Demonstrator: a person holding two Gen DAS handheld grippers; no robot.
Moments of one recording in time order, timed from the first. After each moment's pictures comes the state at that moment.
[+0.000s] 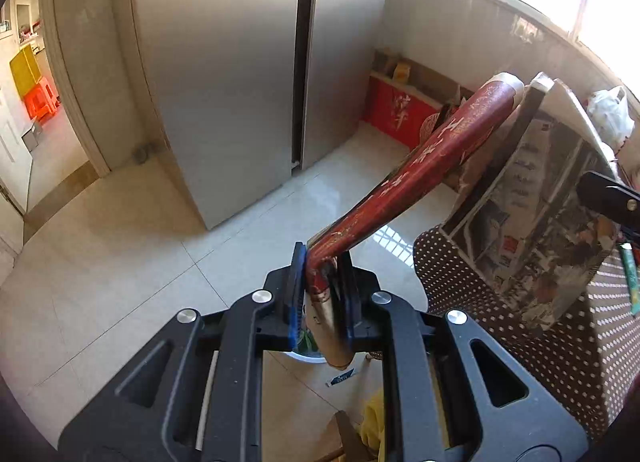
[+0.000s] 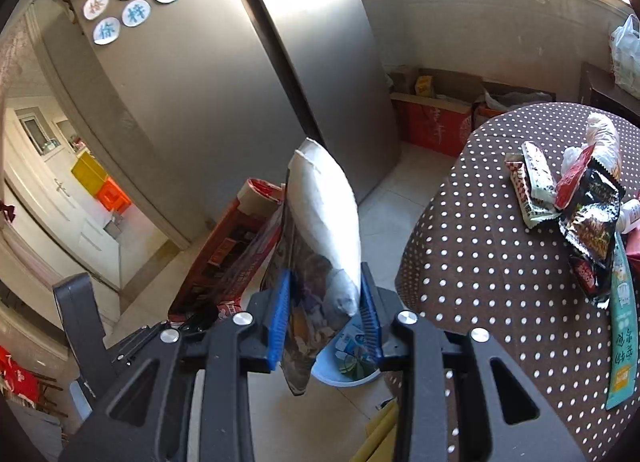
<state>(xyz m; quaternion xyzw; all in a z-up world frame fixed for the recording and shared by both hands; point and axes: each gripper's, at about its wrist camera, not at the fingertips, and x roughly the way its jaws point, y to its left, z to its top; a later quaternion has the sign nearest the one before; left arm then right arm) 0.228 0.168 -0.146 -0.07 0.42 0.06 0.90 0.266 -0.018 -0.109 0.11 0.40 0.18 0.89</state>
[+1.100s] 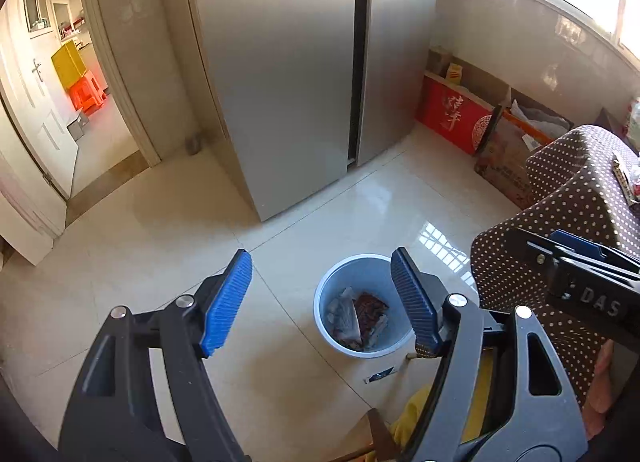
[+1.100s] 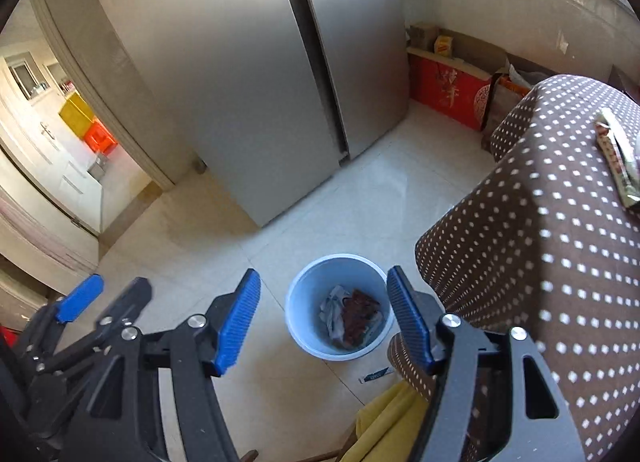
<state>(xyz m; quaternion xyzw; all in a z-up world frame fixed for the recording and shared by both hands) 0.201 0.194 -0.137 -0.05 0.42 0.15 0.89 0.288 0.041 -0.165 0.03 0.48 0.20 0.85</state>
